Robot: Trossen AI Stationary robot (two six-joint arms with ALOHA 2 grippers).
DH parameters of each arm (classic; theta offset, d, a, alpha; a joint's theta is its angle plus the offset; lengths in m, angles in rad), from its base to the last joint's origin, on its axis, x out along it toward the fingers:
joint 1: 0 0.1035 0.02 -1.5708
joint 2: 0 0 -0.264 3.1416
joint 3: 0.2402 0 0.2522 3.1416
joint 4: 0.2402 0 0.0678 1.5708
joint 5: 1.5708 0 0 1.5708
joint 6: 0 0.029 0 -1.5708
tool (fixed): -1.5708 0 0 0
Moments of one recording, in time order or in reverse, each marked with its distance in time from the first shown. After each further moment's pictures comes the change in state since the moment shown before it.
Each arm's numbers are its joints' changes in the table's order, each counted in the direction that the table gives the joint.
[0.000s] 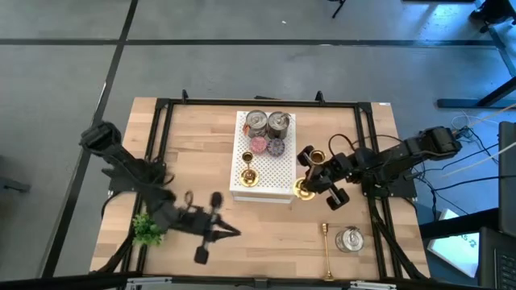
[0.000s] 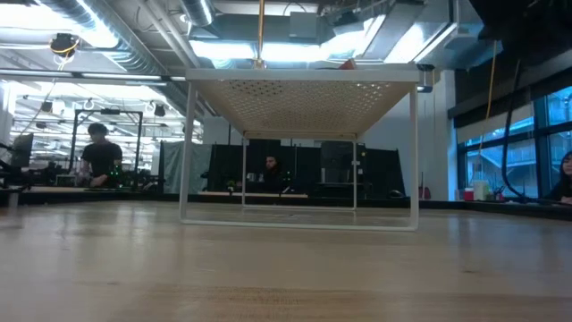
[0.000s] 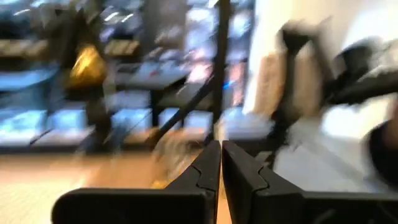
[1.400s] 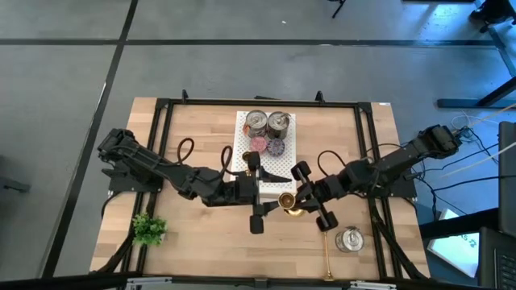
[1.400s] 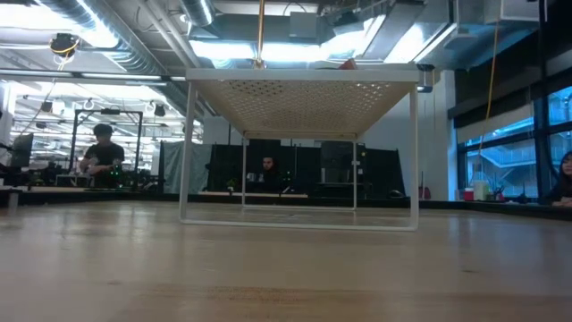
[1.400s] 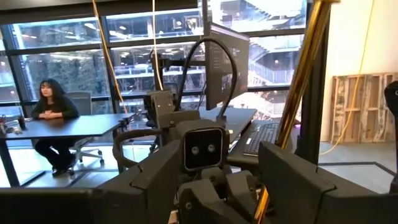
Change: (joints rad) left arm 0.325 0.224 0.686 0.345 -0.103 0.169; right arm 0.195 -0.003 0.240 0.487 -0.196 -0.254
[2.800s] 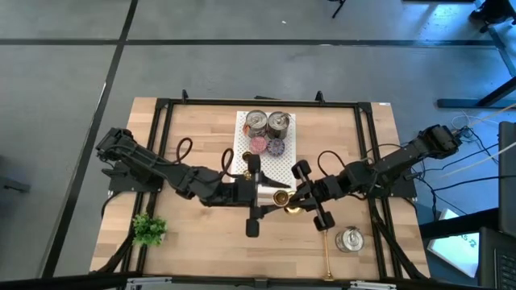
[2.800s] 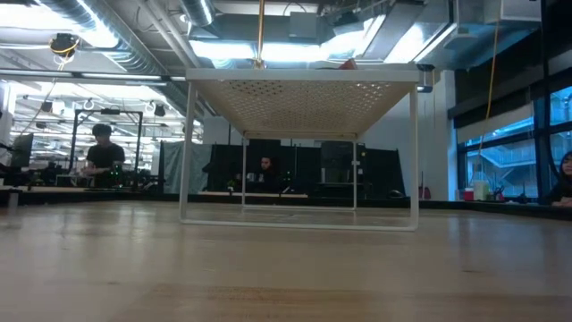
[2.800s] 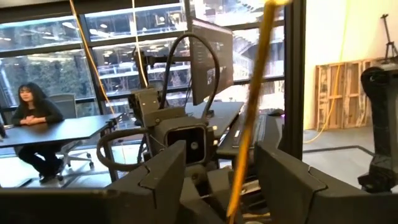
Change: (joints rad) left arm -0.007 -0.016 -0.003 0.051 -0.062 0.023; right arm 0.013 0.000 0.000 0.019 -0.064 -0.027
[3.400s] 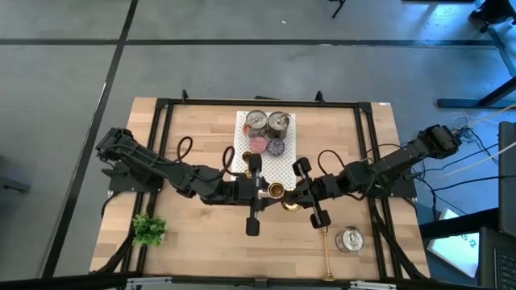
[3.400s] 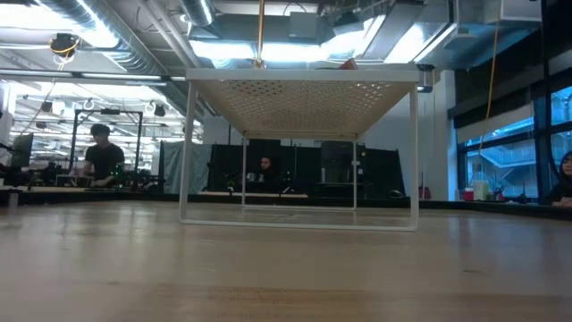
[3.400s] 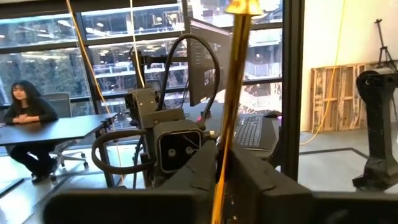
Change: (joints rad) left arm 0.008 0.000 0.000 -0.002 -0.023 -0.021; right arm 0.000 0.000 0.000 0.012 -0.078 -0.025
